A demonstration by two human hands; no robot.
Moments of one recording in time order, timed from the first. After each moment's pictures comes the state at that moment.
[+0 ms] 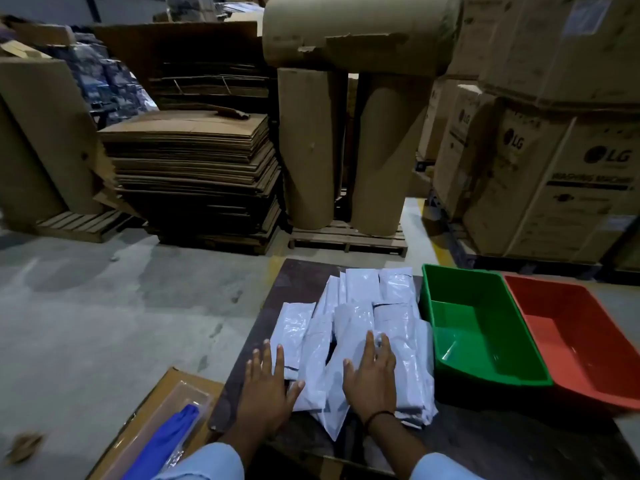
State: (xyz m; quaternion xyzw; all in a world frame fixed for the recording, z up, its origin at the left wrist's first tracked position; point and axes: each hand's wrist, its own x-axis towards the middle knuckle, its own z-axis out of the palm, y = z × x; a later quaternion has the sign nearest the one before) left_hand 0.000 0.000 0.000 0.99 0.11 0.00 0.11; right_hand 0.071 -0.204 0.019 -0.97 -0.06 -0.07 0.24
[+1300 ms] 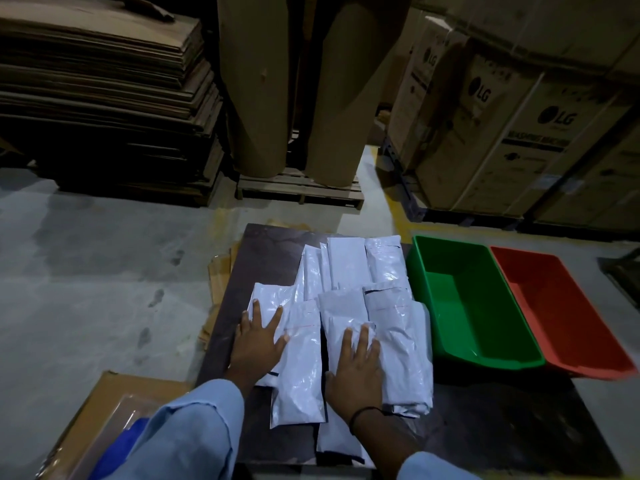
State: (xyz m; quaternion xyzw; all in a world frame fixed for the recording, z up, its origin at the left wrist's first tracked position) left_hand 0.140 0.055 -0.061 0.98 0.07 -0.11 0.17; right_hand 0.096 -0.154 -0.016 -1.00 0.00 0.05 0.02
